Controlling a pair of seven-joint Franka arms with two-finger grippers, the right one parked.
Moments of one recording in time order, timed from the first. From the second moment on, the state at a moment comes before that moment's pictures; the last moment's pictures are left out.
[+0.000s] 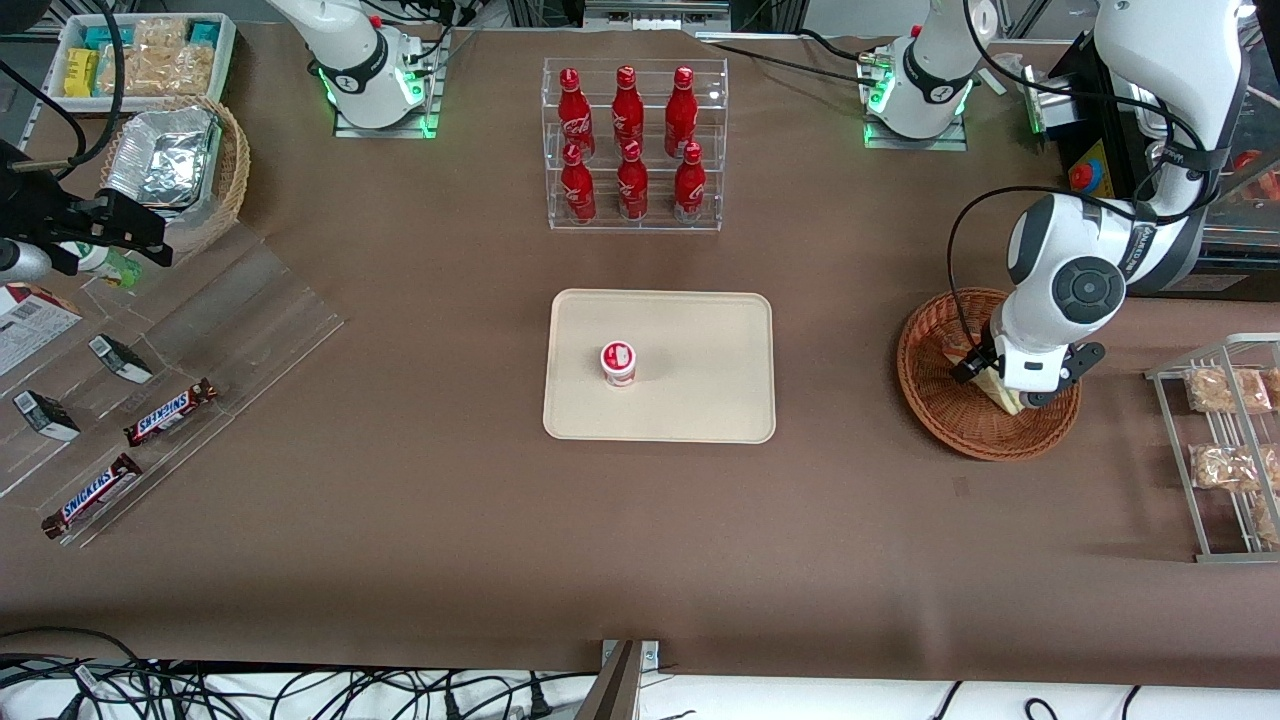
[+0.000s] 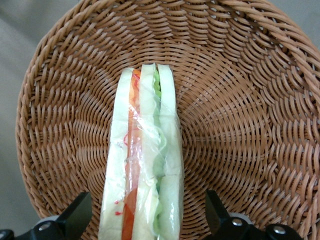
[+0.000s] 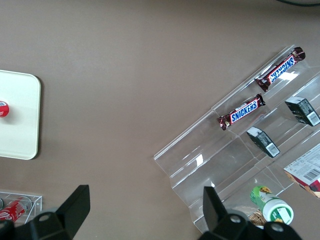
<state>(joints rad) 0.08 0.33 -0.10 -2.14 0.26 2.31 -0.90</state>
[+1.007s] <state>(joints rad) 0.09 0.32 -0.10 -2.14 0.28 2.30 -0.90</state>
